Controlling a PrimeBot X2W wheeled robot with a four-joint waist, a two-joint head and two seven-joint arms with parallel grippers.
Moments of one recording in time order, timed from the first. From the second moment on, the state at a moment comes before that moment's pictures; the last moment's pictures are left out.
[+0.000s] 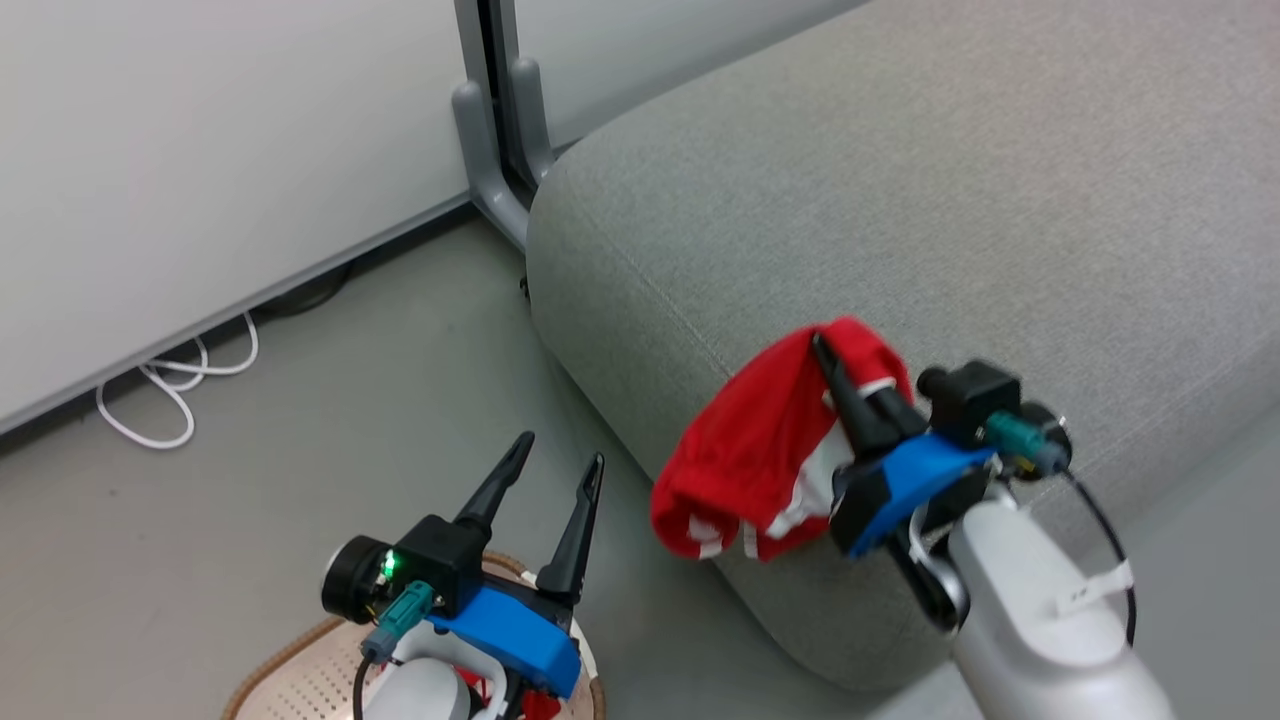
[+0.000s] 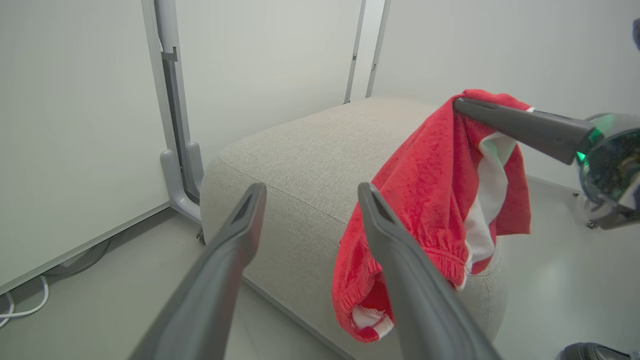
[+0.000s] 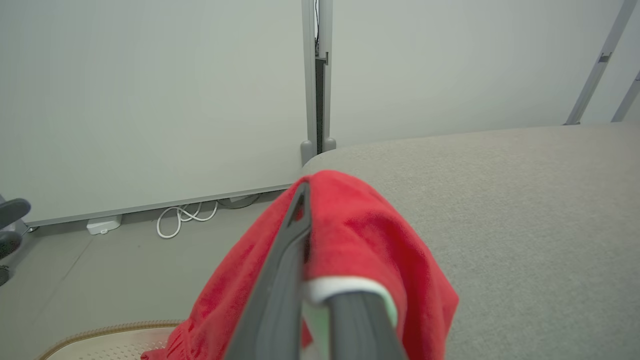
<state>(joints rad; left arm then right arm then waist) -0.22 0.09 -0.43 0.39 -0.29 -0.13 -0.26 -0.53 -0.05 0.29 0.67 0.20 0.13 -0.26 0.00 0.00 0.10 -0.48</state>
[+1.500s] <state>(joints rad) -0.45 0.34 -0.44 0.07 -0.17 -0.12 -0.22 -1.05 -0.30 -0.24 0.97 0.13 0.13 -0.25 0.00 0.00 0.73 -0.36</state>
